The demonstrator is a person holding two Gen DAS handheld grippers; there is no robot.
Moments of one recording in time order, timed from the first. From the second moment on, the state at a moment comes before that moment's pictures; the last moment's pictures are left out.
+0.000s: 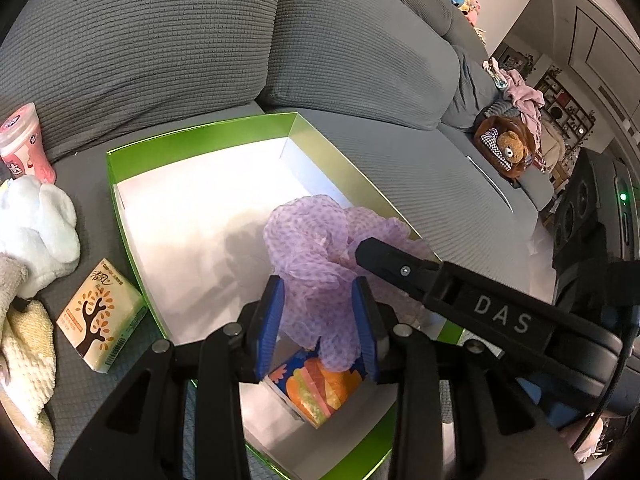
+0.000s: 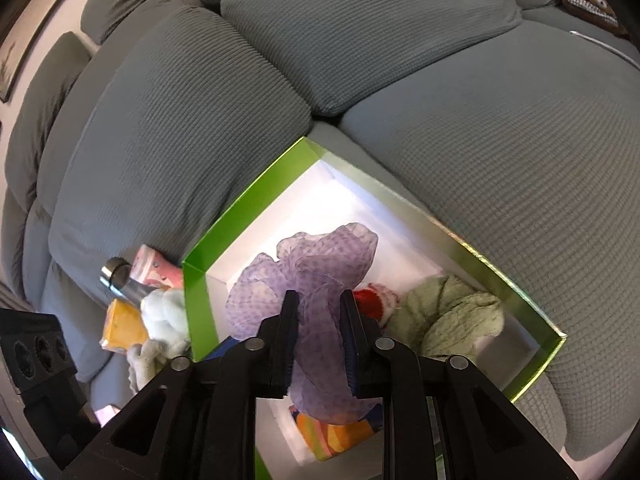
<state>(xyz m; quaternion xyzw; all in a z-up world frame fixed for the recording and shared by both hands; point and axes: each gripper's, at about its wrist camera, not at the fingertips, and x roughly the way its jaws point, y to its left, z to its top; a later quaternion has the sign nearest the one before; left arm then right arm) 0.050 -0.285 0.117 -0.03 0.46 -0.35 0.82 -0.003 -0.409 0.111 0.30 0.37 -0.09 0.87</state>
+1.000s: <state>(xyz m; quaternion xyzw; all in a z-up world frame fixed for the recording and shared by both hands) 0.016 -0.181 0.172 -0.13 0.38 -0.34 0.85 -0.059 -0.394 0.178 0.24 0.27 -0.17 0.92</state>
